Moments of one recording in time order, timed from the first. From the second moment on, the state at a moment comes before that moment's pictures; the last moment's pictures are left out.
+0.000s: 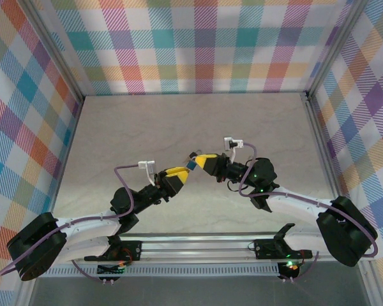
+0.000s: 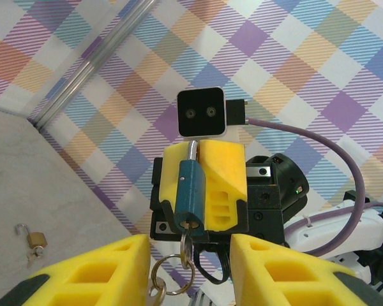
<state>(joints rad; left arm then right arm) -0.86 1.04 0.18 1.20 0.18 -0.84 0.71 1.22 0.45 1.09 -0.58 0.96</state>
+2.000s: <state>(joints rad) -0.86 0.98 0.15 1.18 0.14 -0.87 0.75 1.35 0.47 1.28 -0.57 0.96</state>
